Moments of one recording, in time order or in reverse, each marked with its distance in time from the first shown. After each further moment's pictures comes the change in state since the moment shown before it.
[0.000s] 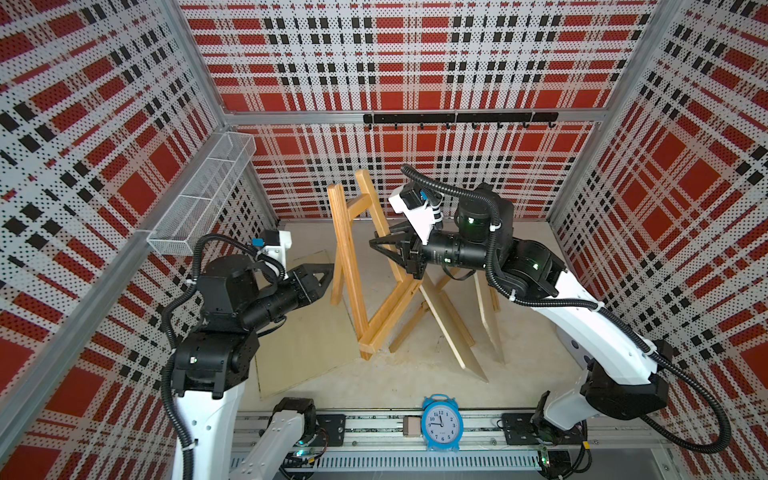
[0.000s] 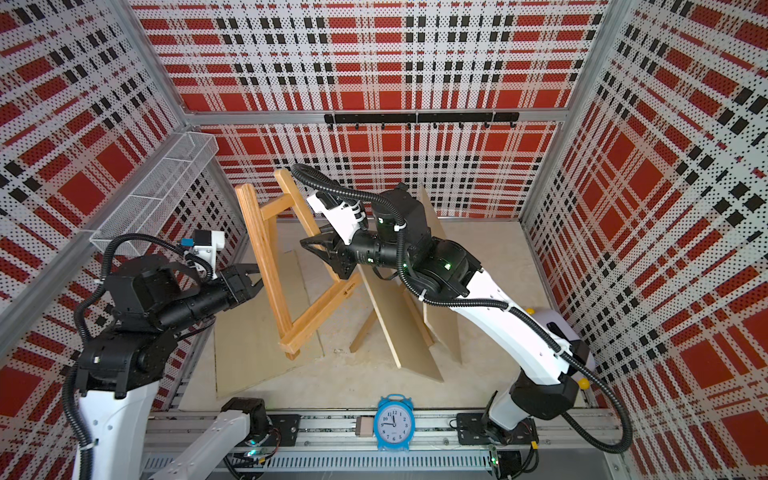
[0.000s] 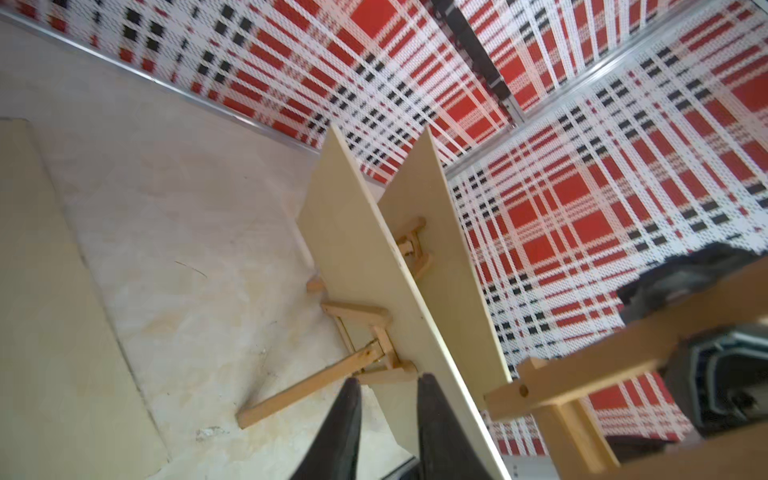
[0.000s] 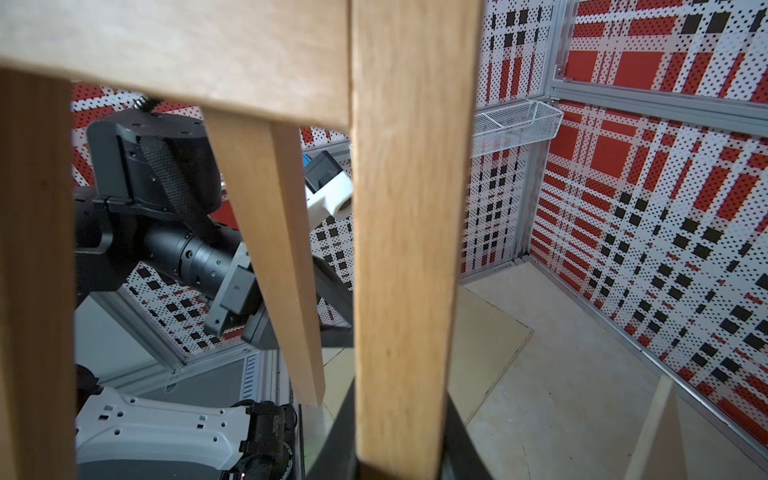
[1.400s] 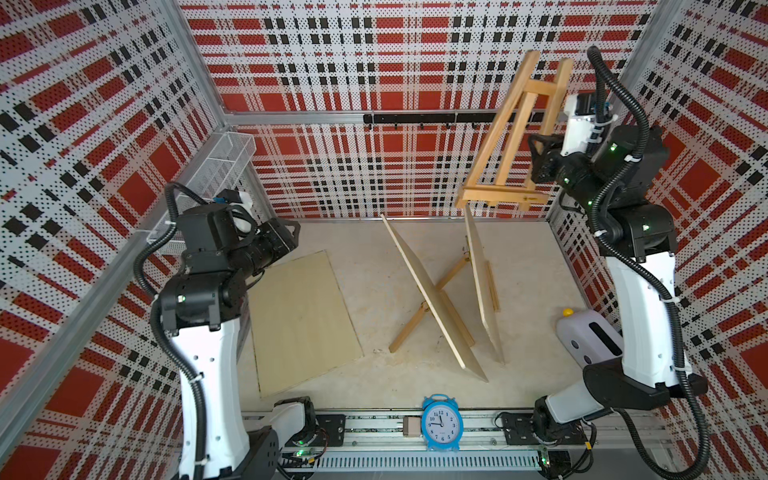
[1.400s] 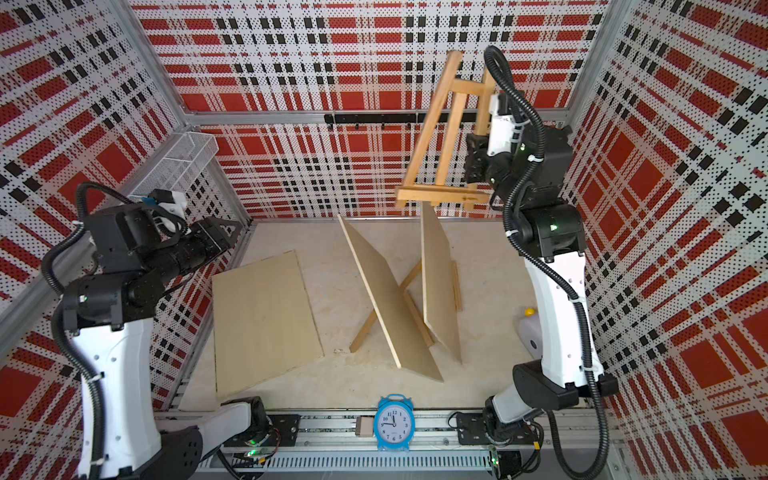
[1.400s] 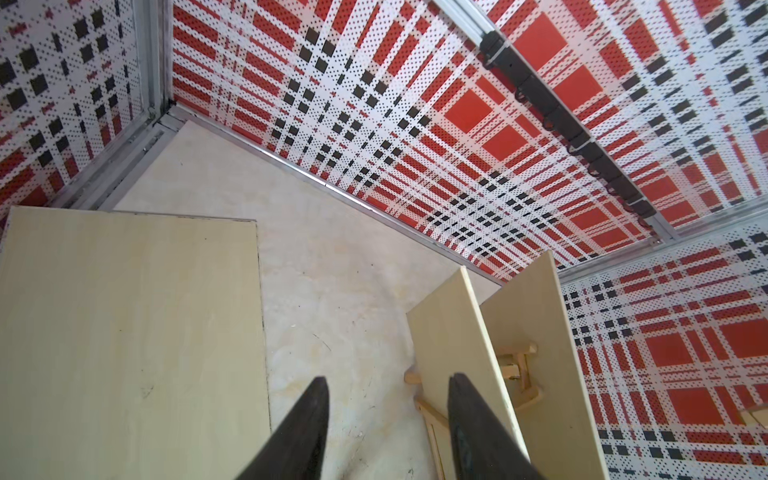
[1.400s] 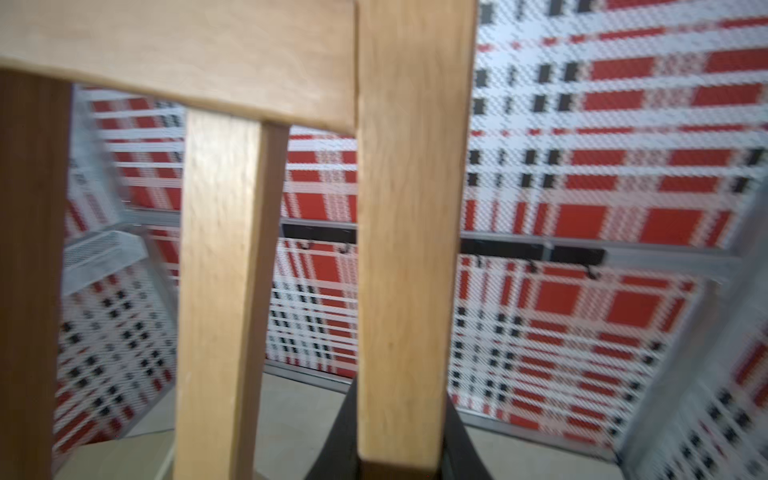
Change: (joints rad) left arm 0.273 0.366 0.414 -0.177 -0.219 0.164; right arm -0.804 -0.039 0.217 -0.158 0.270 -0.018
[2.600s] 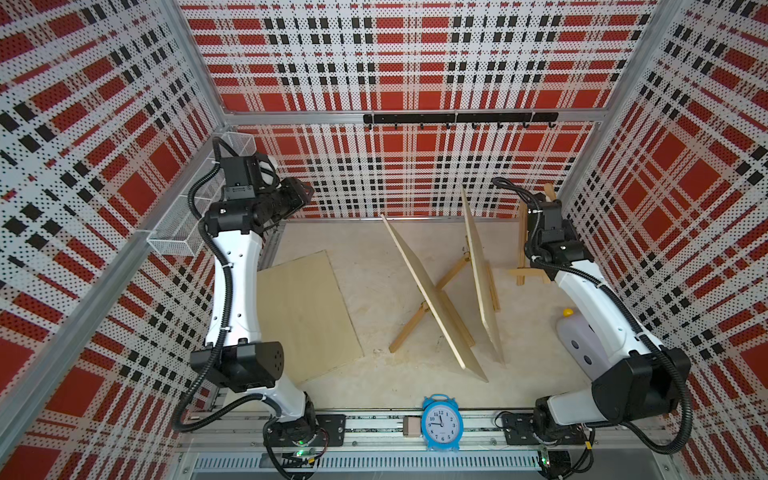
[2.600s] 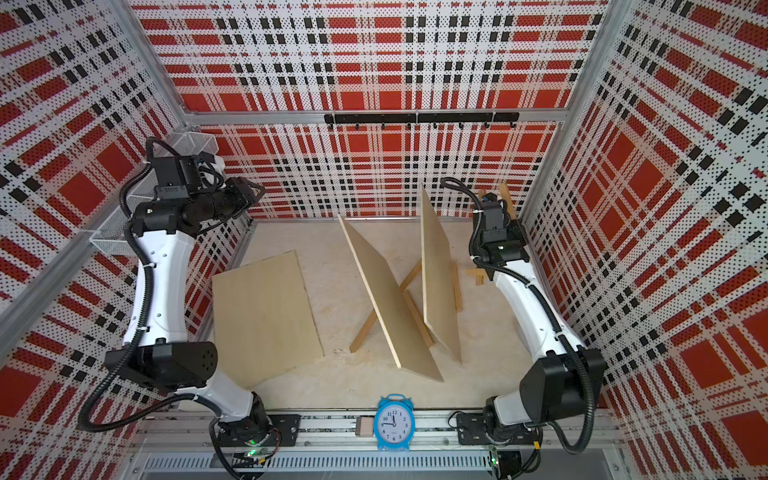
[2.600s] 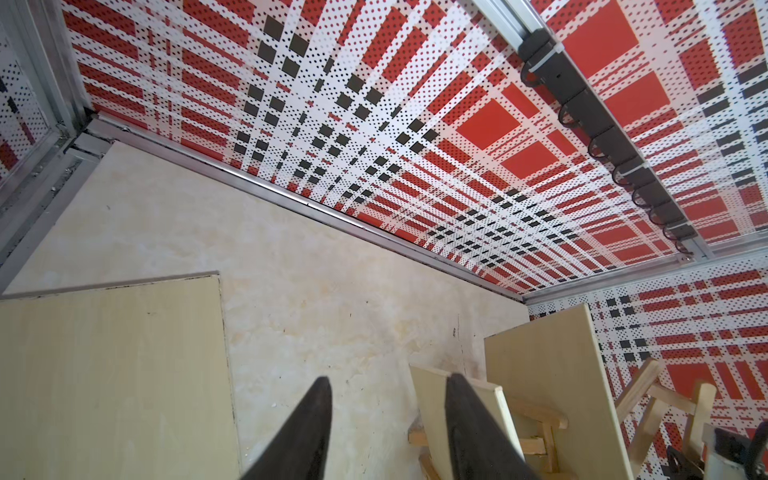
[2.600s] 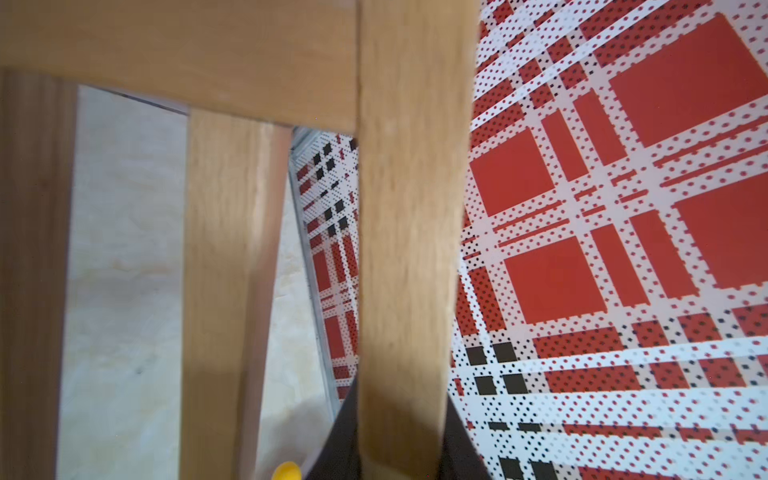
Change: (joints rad) left arm -0.021 0.449 0.271 0.132 0.071 0.027; right arm 0.015 -0.098 -0.890 0.261 0.983 -0.526
